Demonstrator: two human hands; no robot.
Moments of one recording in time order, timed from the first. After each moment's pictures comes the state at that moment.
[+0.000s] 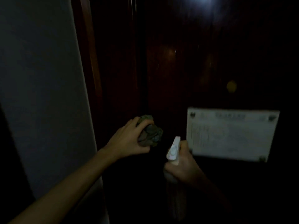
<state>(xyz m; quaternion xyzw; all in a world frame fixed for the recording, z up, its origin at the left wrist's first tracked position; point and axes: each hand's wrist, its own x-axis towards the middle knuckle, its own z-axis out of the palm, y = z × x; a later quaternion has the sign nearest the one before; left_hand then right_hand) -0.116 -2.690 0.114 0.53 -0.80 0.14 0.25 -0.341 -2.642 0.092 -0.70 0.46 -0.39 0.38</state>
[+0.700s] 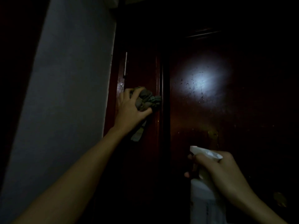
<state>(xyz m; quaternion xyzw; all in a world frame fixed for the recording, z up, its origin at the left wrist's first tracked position) -0.047 -2.772 0.425 0.42 -0.60 0.36 0.58 -0.312 -2.714 0.296 -0.71 0.25 -0.59 0.29</state>
